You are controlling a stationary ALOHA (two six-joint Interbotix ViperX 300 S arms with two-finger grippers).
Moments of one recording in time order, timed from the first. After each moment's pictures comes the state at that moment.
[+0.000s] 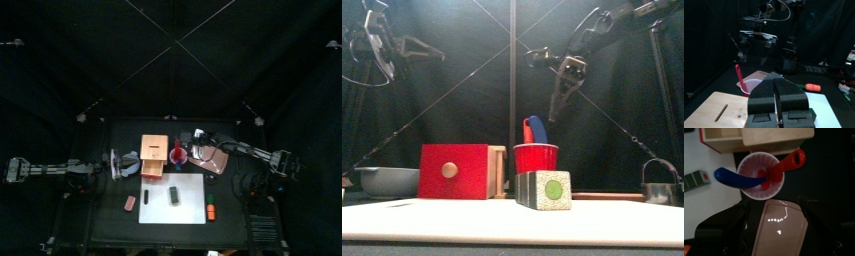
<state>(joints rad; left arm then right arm) 0.15 -0.79 1.25 -0.08 -0.57 0.01 -0.51 -0.13 0.30 0.15 0.88 -0.43</state>
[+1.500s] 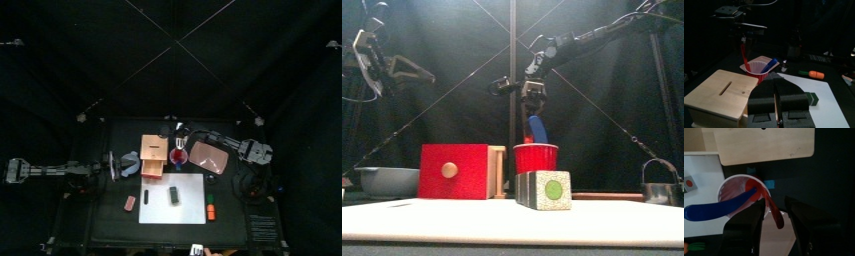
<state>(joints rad) 0.16 -0.80 1.34 -0.12 -0.57 0.00 -0.51 0.26 -0.13 0.10 1.17 -0.42</state>
